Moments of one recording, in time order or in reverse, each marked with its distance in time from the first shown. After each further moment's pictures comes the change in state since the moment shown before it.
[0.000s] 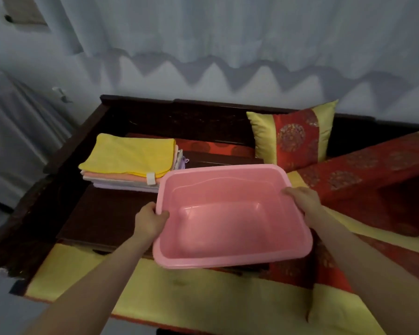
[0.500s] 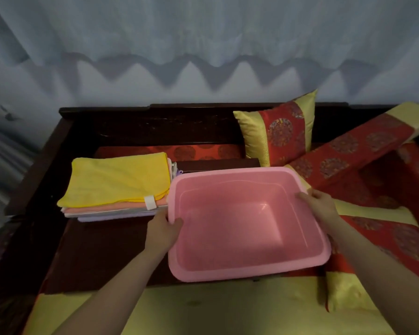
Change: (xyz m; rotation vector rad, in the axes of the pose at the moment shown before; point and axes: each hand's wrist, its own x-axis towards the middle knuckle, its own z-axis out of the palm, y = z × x) left_hand 0.081 0.005 -0.006 -0.030 -0.196 0.198; right_hand 0.001 0.009 0.022 -0.140 0.237 -0.043
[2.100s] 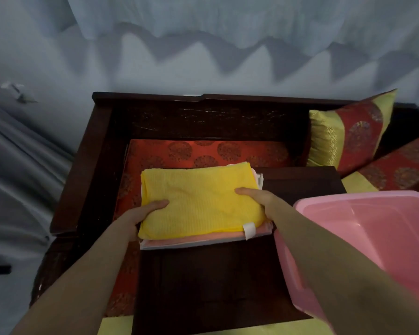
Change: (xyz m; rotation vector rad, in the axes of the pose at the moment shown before) left_hand 0.245 -0.167 -0.240 -0.505 -0.418 -0.721; right_hand -0.058 -0.196 0.390 0.064 -0.444 0.470
